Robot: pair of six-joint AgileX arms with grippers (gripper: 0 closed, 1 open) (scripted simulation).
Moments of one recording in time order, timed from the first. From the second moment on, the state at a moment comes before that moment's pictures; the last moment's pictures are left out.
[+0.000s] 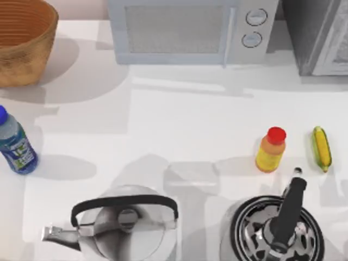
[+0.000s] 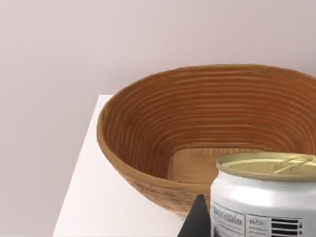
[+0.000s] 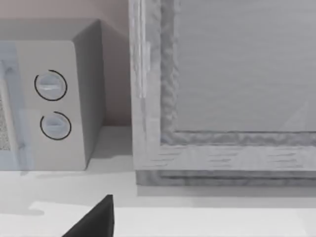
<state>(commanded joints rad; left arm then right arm) 0.15 1.07 1.02 -0.35 0.00 0.16 0.00 0.00 0.00 0.00 0.00 0.00</state>
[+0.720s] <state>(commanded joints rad) 0.01 0.04 0.03 -0.01 0.00 0.01 0.00 0.00 0.00 0.00 0.00 0.00</state>
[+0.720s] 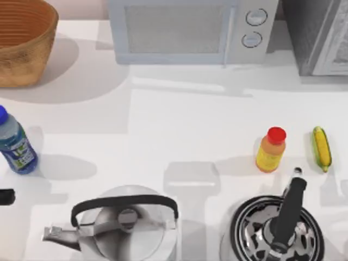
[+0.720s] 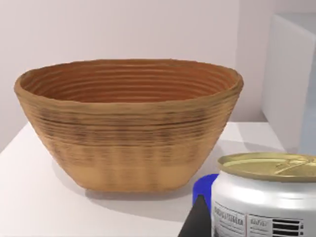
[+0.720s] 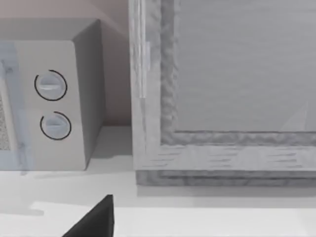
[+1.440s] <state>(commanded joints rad) -0.01 0.10 0.05 0.05 0.05 0.00 0.00 0.00 0.00 0.00 0.00 0.00</state>
